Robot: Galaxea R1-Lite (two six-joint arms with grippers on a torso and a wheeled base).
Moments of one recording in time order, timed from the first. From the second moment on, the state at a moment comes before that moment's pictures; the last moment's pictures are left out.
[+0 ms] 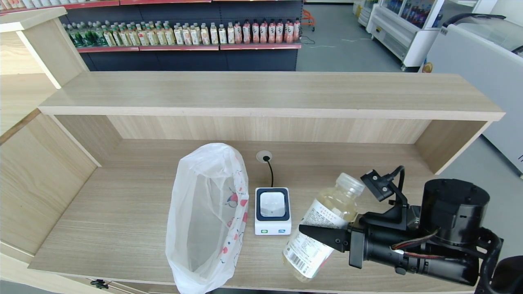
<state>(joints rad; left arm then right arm) 0.00 0.00 0.00 0.00 0.00 0.00 0.63 1.70 -0.38 -1.14 0.44 0.42</state>
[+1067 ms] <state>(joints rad) 0.00 0.00 0.00 0.00 0.00 0.00 0.69 1.70 -0.39 -1.17 0.55 0.44</state>
